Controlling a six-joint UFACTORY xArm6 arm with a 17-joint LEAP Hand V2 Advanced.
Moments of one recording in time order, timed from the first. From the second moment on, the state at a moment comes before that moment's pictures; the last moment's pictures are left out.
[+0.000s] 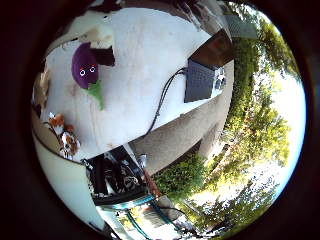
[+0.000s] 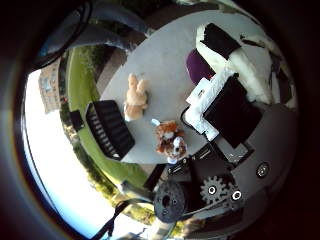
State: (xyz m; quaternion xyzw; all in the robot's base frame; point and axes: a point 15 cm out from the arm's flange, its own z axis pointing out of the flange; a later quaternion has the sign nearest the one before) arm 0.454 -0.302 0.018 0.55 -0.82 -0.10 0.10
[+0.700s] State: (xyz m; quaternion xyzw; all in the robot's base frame) arm 0.467 -0.291 -0.049 0.55 -0.82 -0.12 0.11
